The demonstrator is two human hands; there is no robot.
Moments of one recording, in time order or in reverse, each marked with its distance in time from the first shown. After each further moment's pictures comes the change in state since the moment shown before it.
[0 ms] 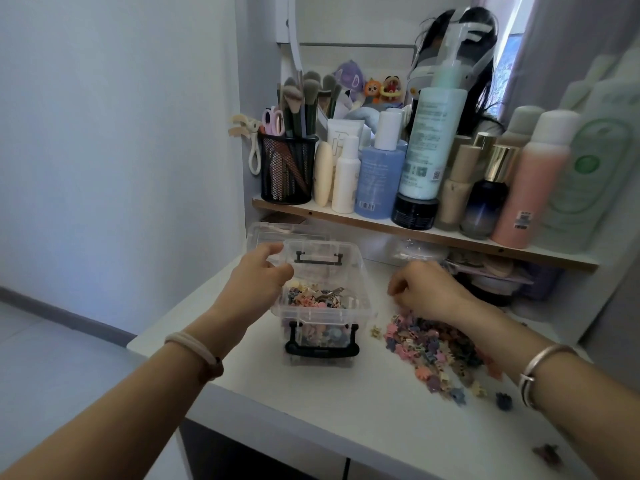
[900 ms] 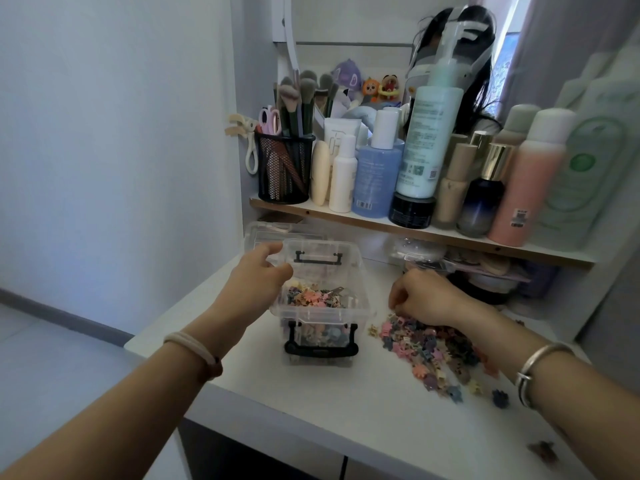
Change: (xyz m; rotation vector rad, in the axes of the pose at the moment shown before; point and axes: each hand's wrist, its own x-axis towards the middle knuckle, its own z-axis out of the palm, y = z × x) left_hand 0.004 -0.004 0.002 -0.020 -0.010 0.012; right_hand -0.004 0.003 0.002 -0.012 -0.132 0.010
